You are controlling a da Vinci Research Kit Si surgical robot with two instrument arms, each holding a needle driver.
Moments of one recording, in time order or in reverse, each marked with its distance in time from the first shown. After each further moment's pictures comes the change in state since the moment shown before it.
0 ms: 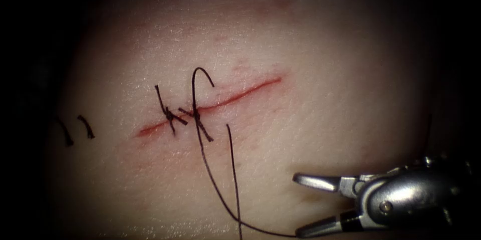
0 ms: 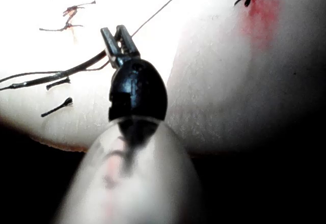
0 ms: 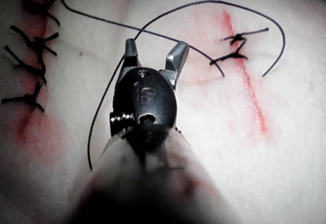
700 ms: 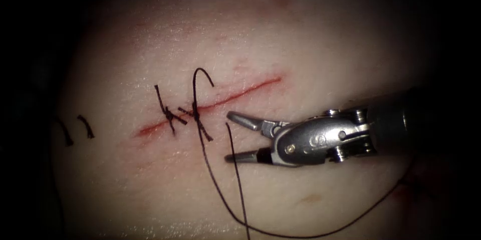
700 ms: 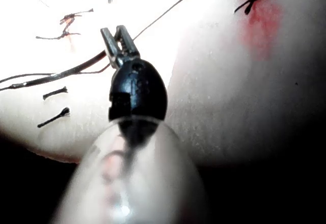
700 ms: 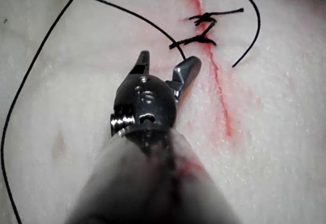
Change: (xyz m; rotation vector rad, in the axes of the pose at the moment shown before) right arm -0.011 0.003 0.011 -0.082 -0.076 -0.103; left arm 0.000 0.001 0.002 0.014 0.000 0.004
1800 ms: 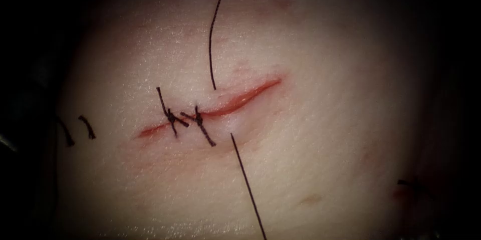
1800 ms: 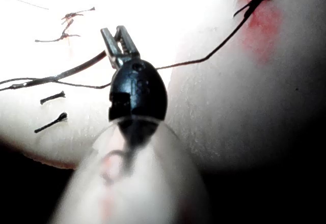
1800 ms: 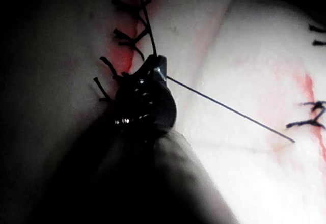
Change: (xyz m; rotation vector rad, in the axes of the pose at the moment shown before) right arm 0.015 -0.015 -0.013 0.414 0.014 -0.076; left arm 0.000 0.001 0.001 -0.016 -0.002 0.004
